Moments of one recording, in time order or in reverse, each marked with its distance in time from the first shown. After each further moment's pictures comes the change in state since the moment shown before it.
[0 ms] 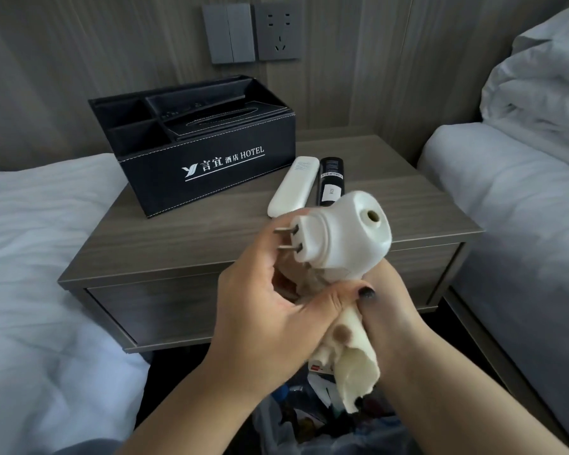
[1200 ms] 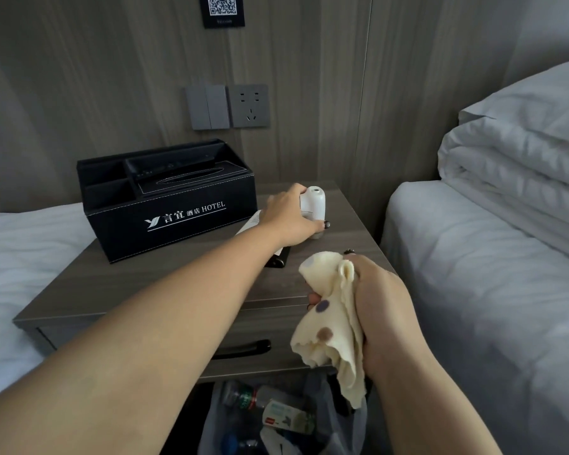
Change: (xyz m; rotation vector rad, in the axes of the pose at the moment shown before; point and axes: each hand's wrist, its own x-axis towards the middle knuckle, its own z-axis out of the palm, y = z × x) left_hand 0.186 -0.072 0.122 0.666 -0.285 -0.282; right_hand 0.029 -0.083 -0.029 -0.474 0.041 0.111
